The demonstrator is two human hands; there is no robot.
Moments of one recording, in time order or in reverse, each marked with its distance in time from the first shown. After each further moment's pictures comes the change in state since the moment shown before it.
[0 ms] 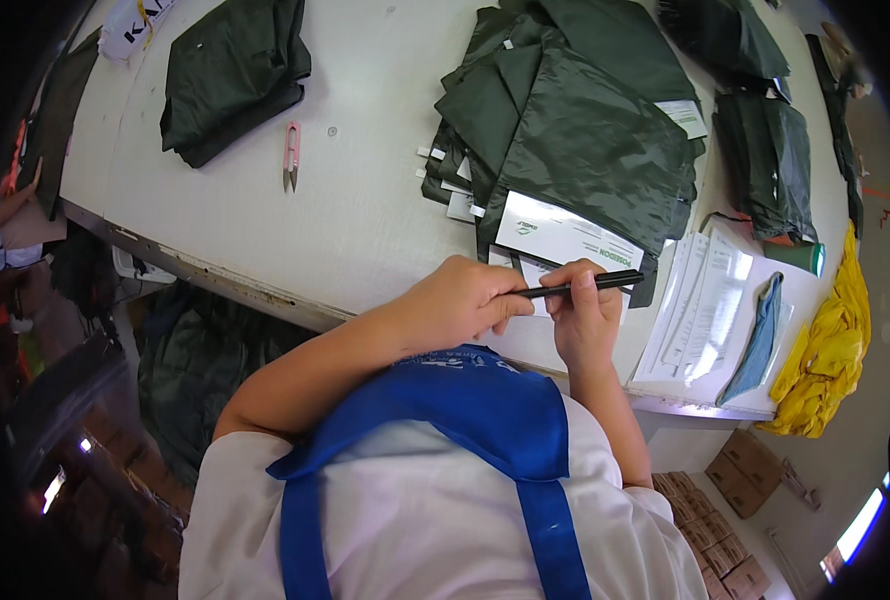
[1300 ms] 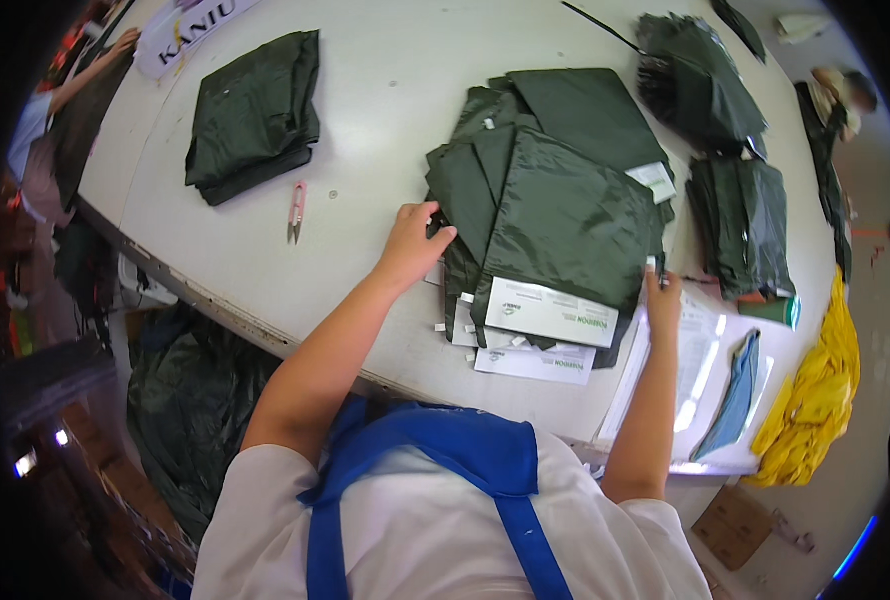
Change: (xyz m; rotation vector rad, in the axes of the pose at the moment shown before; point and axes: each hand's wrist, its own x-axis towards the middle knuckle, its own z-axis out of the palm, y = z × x) left_hand 0.093 -0.076 -0.066 0.278 0.830 -0.043; right_hand 0.115 0.005 -0.231 -1.181 0.585 0.231
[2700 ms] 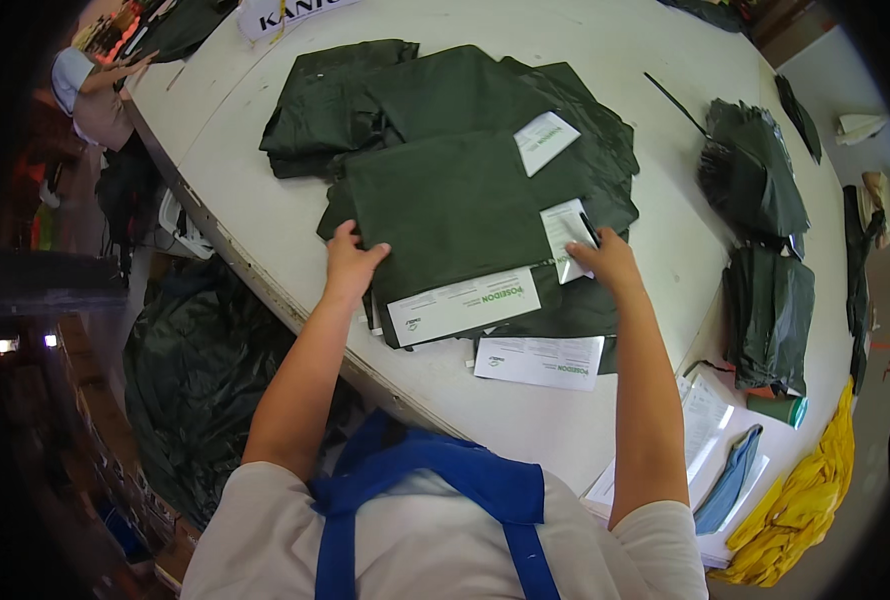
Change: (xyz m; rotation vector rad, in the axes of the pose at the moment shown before) left_hand -0.050 -0.073 -0.097 -0.271 0.505 -0.349; right_hand 0.007 -0.200 0.073 -0.050 -0.455 -0.571
